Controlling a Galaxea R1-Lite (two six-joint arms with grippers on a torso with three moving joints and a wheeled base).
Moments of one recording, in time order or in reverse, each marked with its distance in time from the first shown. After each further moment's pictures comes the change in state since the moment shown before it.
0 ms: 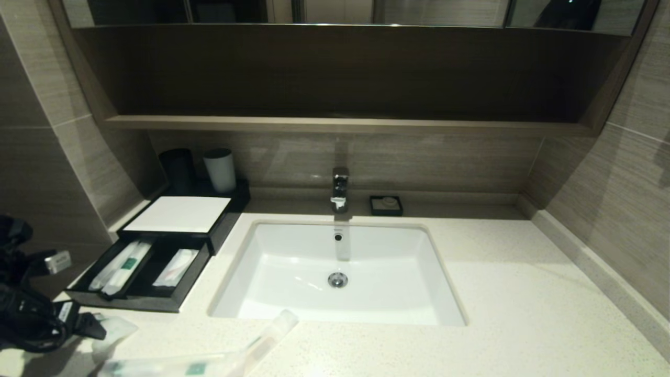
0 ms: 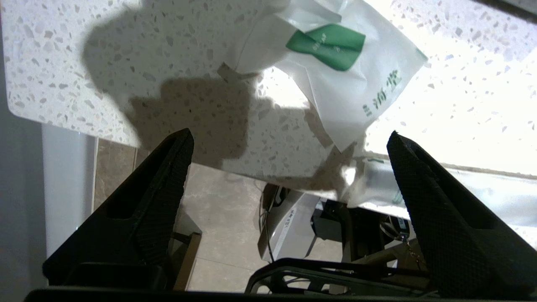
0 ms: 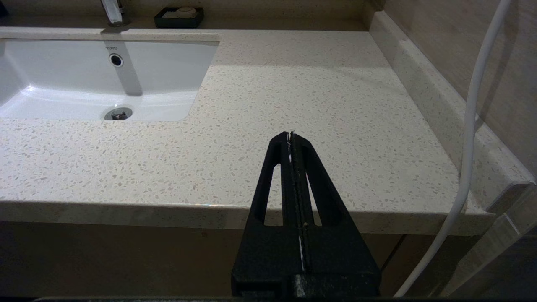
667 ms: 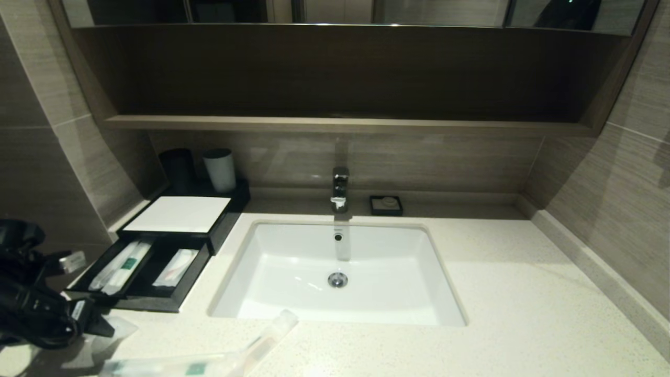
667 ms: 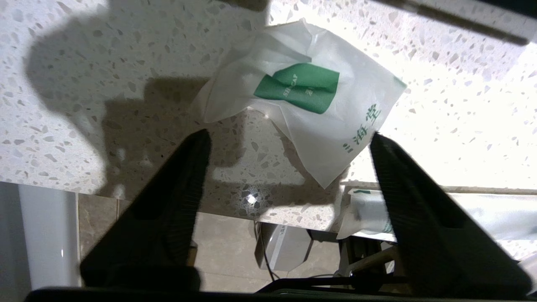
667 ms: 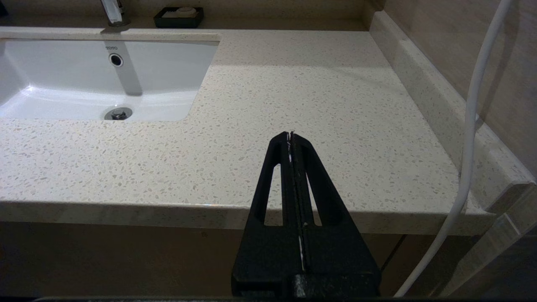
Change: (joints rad) left arm -0.006 0.066 0.004 -0.049 -0.075 0.042; right arm 0.000 0.000 0.000 0.000 0.000 0.000
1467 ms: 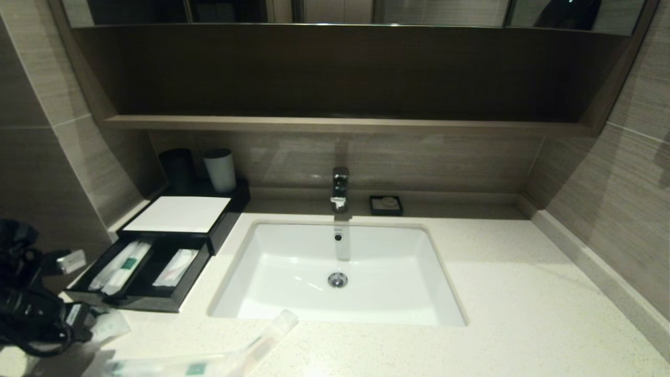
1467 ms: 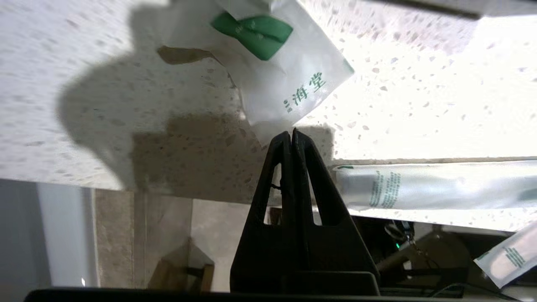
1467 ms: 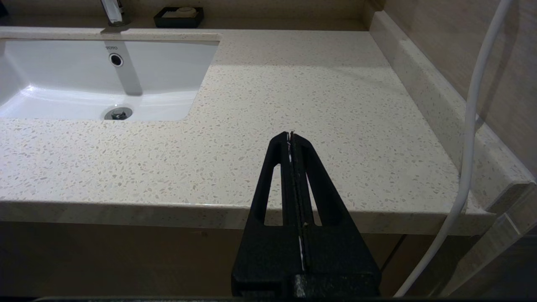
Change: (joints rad) left arm -0.001 -0.077 0.028 0.003 -0.030 0.071; right arm 0.000 0.000 0.000 0.000 0.000 0.000
